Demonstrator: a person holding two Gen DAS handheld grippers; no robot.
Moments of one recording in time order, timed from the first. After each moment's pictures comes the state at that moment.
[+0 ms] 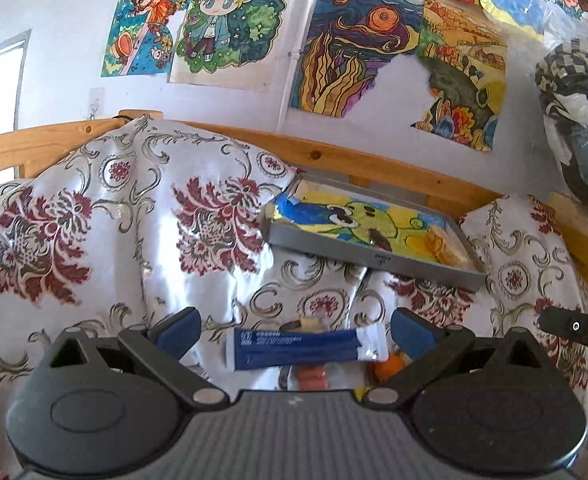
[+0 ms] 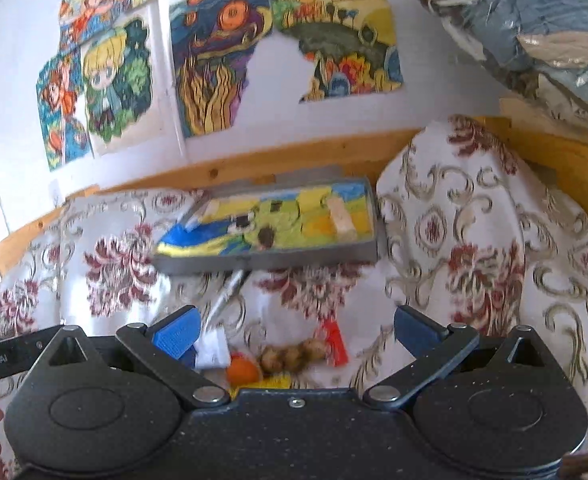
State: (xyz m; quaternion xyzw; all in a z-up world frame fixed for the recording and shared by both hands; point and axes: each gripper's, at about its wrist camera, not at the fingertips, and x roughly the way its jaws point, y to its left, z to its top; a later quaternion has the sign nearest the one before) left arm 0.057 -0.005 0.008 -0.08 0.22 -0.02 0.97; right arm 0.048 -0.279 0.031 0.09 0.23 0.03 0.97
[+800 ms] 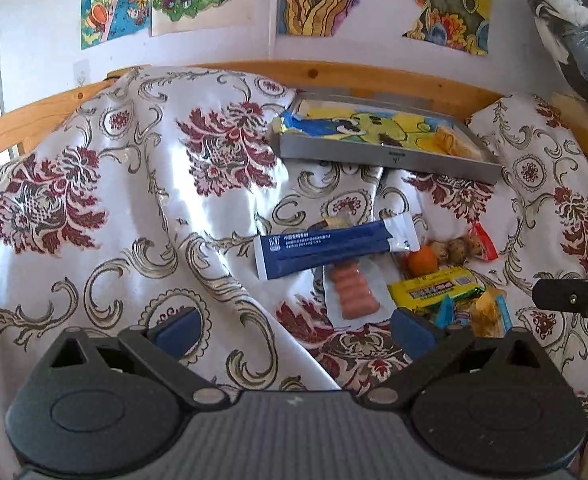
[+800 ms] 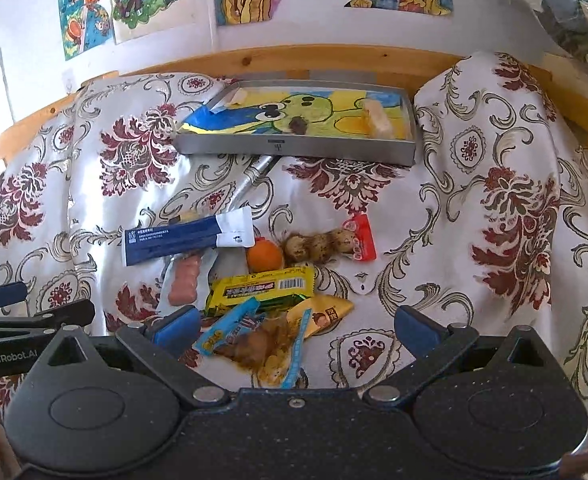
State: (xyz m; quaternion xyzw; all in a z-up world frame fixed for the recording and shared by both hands) left arm 0.044 -0.002 -0.027 0.00 0.32 -0.02 0.95; right arm 0.043 -0.236 0.003 0.01 0.36 0.05 0.93
